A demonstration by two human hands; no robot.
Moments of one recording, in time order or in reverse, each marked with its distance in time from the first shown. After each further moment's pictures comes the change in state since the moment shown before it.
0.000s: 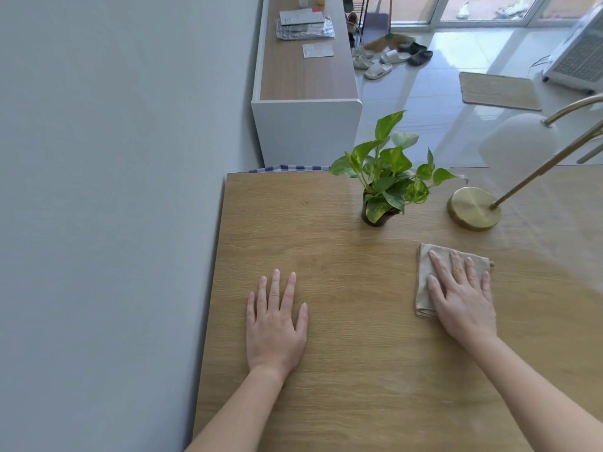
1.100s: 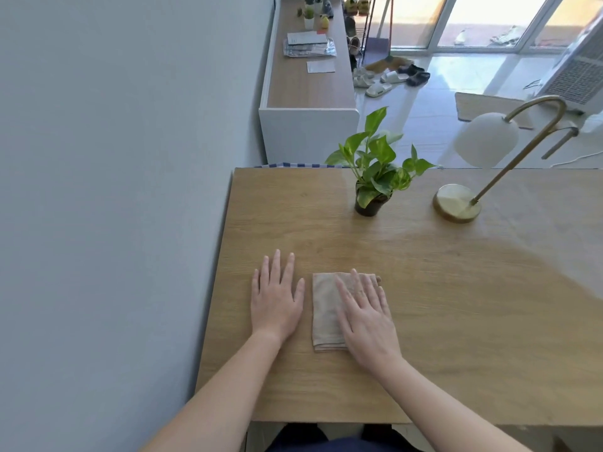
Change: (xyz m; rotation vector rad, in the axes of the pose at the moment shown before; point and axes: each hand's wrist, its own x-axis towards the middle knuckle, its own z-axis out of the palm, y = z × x) left_hand -0.007 0.011 -0.009 -0.040 -0.014 -0.008; right_hand -0.118 -0.116 0.049 0.087 0.001 -0.376
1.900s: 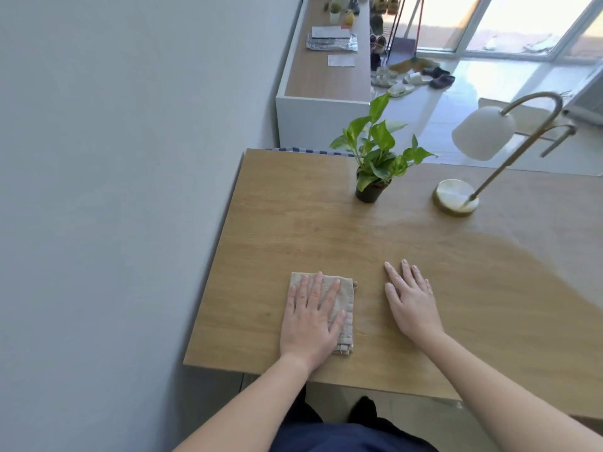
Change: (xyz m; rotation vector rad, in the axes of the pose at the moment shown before) left_hand -0.105 0.077 0.044 0.034 -0.113 0.103; right_hand -0.010 0.105 -0.040 0.096 -0.086 0.196
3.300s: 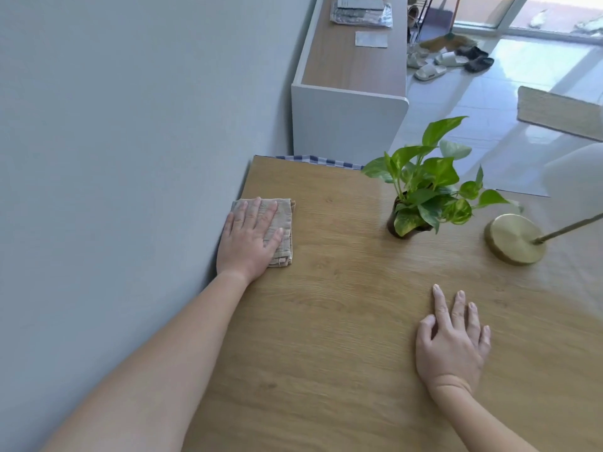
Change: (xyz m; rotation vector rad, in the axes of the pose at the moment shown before) left_hand 0.229 -0.190 -0.100 0.053 0.141 -0.179; right_hand 0.072 -0.027 0.017 -0.162 0.334 0.301
